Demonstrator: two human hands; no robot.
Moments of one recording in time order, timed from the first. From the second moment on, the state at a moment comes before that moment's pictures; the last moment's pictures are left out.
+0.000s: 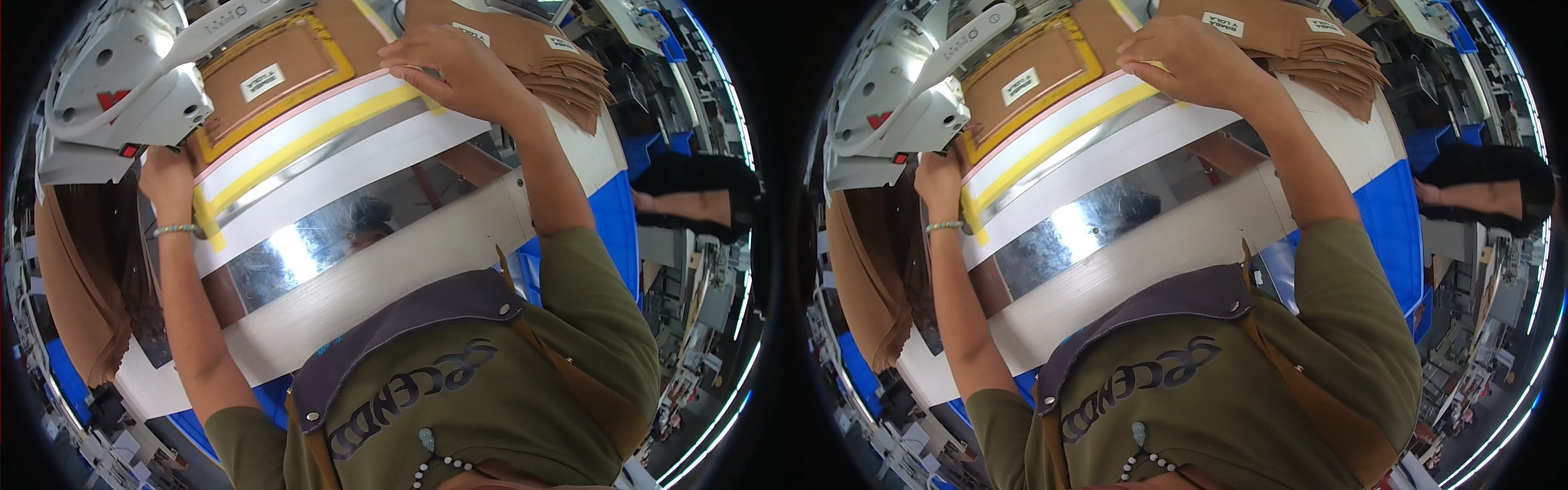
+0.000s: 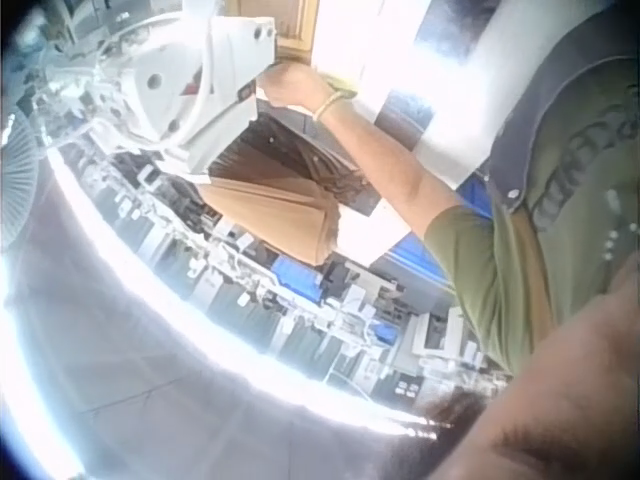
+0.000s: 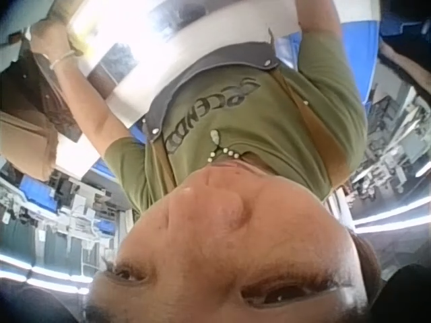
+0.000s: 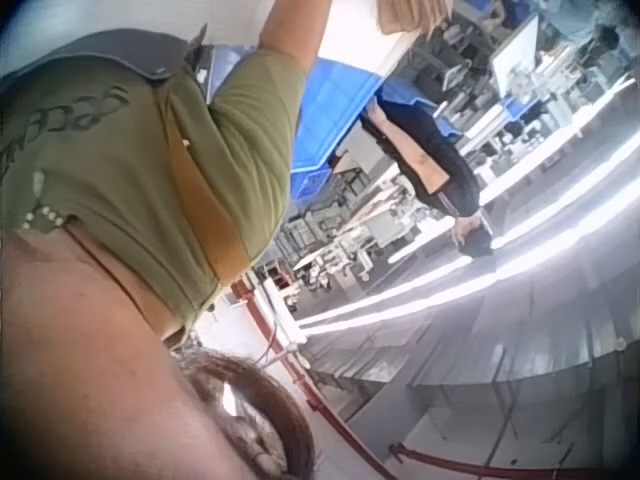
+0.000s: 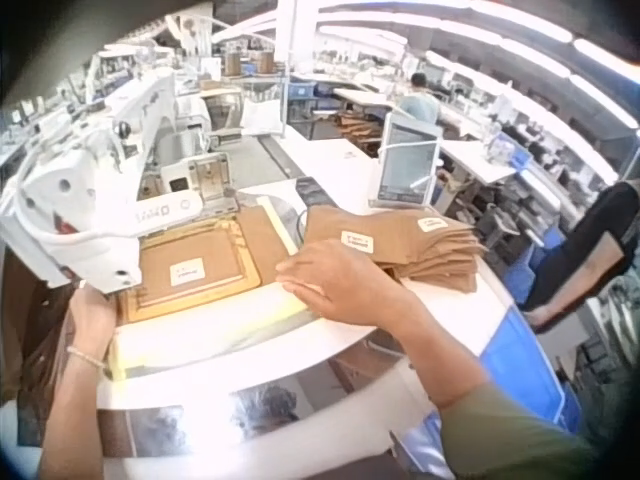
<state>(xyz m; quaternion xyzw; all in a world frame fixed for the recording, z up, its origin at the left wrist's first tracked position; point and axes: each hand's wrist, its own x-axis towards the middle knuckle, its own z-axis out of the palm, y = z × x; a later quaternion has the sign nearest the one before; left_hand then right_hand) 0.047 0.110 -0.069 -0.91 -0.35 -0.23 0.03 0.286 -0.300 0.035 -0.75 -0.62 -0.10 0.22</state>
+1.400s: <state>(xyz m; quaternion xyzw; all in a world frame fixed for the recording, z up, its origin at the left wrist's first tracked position) -0.276 0.016 0.011 -0.74 -0.48 -0.44 -0.17 0.261 -0.220 -0.020 -0.67 -0.58 0.23 0.41</state>
